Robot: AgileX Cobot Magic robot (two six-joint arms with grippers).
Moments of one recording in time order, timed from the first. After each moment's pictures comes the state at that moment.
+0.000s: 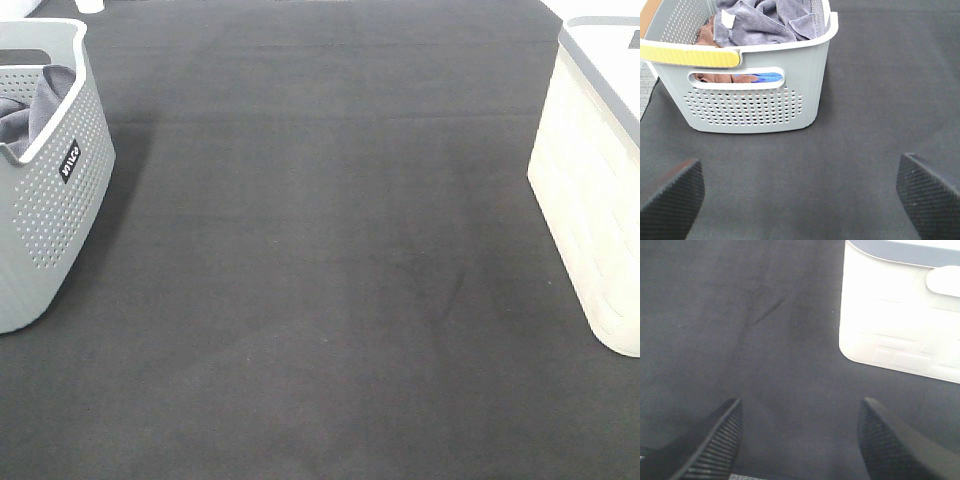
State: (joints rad) left arm 0.03 0.00 -0.52 0.01 1.08 -0.03; right arm 0.03 0.00 -0.46 0.09 1.11 -0.11
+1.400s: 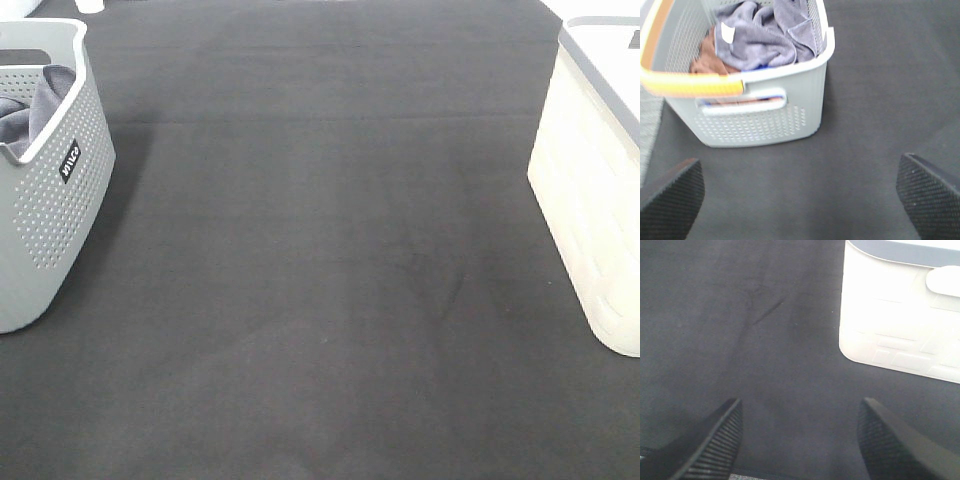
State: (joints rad) left arm 0.03 0.29 -0.73 0.01 1.08 0.09; right arm 0.03 0.00 -0.46 0.09 1.11 -0.11
